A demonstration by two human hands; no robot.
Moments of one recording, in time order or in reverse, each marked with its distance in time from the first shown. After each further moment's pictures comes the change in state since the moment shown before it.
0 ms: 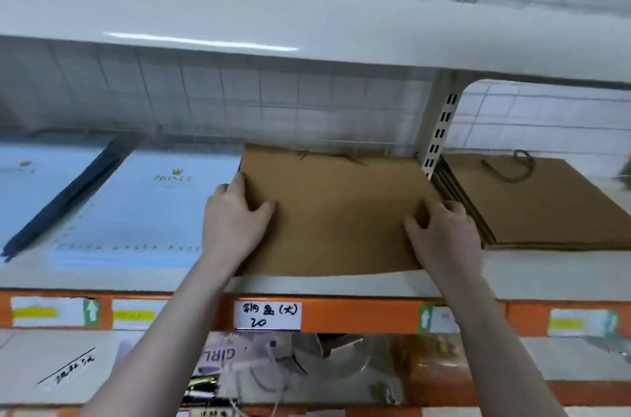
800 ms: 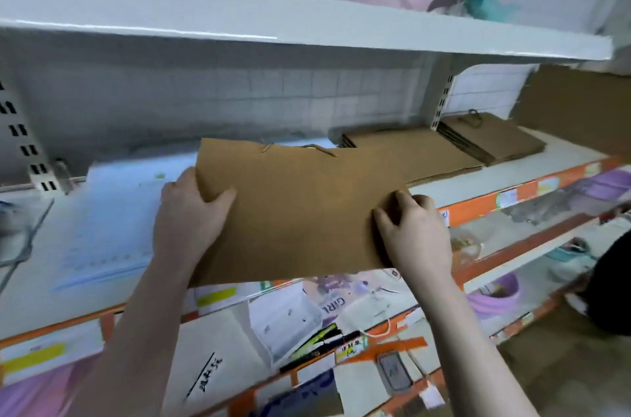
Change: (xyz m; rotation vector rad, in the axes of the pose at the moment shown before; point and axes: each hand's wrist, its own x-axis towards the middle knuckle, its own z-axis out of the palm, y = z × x) left_hand 0.081 -0.259 -0.245 -0.175 -0.168 0.162; right_hand -0.237 -0.316 0.059 -0.043 0.215 0.259
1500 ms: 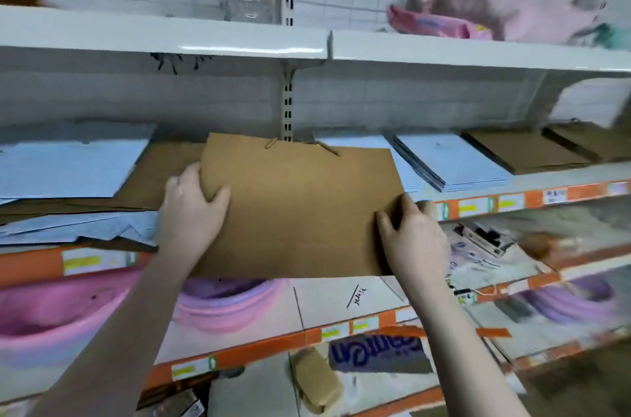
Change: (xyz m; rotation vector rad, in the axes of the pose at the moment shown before) left_hand -0.077 -0.220 -0.326 0.121 0.220 0.027; right_hand -0.275 -0.252 -0.002 0.099 -0.037 -0.102
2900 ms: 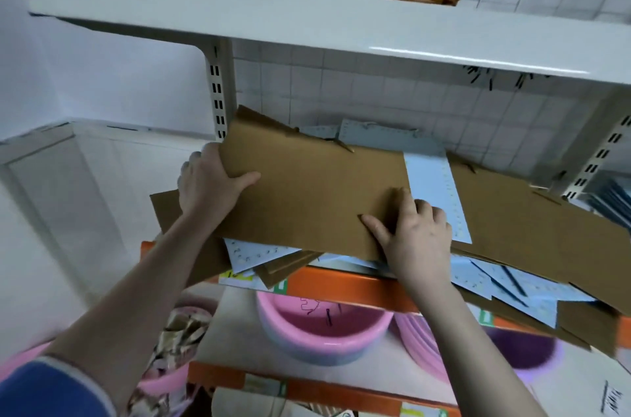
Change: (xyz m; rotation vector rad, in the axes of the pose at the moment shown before) left_hand 0.192 -0.356 -0.252 0.202 0.174 -0.250; right_hand -0.113 -0.422 0.216 -0.076 -0.167 -0.404
